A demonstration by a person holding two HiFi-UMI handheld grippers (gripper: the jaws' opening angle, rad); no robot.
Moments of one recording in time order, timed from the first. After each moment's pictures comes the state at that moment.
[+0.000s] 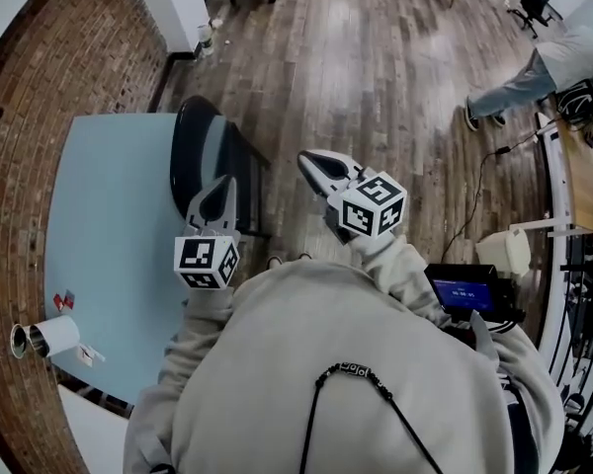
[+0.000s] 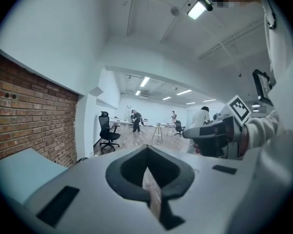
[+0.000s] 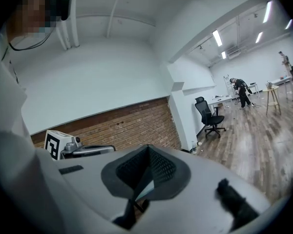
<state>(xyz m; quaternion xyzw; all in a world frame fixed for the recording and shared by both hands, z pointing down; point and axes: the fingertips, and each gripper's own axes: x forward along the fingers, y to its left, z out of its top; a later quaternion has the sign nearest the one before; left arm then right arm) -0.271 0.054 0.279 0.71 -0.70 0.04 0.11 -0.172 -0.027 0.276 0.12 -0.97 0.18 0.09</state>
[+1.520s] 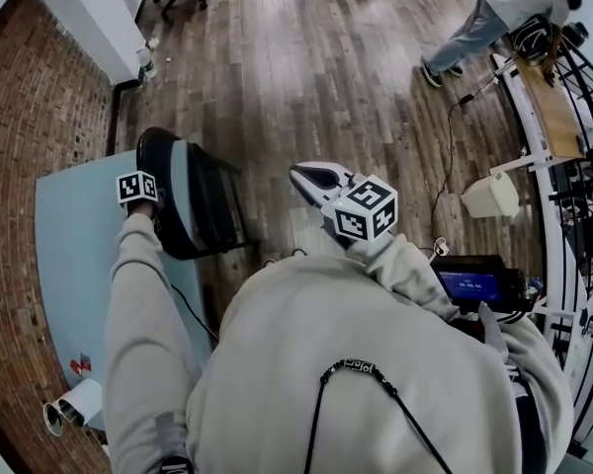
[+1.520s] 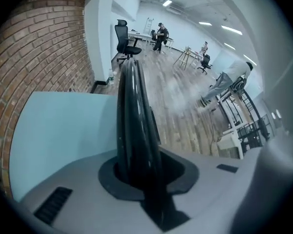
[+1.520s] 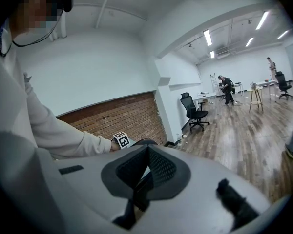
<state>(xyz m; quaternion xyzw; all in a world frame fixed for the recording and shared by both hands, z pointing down) -0.499 -0.021 0.564 0.55 -0.59 0.31 0.51 -0.132 -0.048 0.311 0.19 -0.95 0.19 0.14</state>
